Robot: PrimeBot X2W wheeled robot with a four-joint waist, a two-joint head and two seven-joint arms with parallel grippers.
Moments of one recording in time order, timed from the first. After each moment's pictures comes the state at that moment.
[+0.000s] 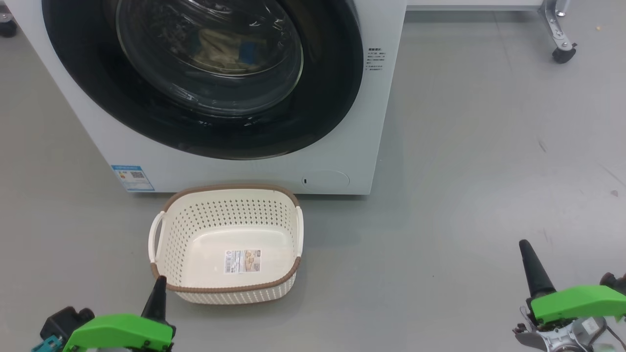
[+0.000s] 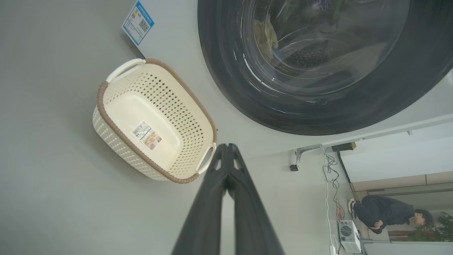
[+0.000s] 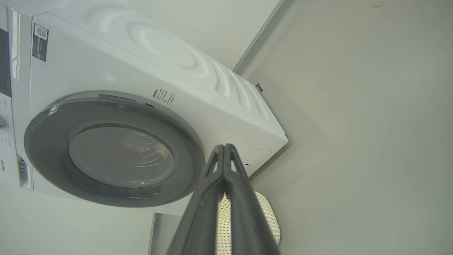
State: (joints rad) left arm -0.05 0.12 -0.13 0.26 -1.13 0.02 -0.02; right arm 0.03 -0.03 -0.10 0.22 1.03 0.13 0.03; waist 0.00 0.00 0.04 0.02
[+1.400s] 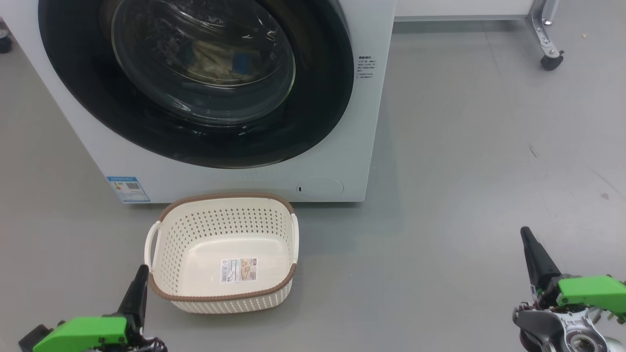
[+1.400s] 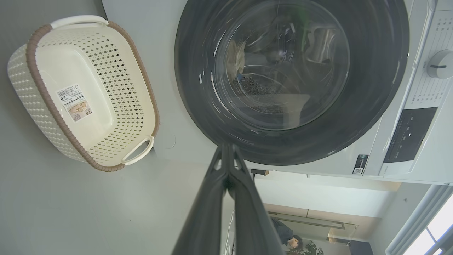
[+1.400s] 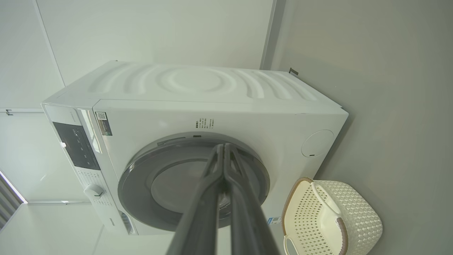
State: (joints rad) left arm -0.06 0.07 0.02 0.27 -1.53 -0.10 0.07; right arm -0.03 -0.03 -0.11 0.26 1.50 0.13 0.08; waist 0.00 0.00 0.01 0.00
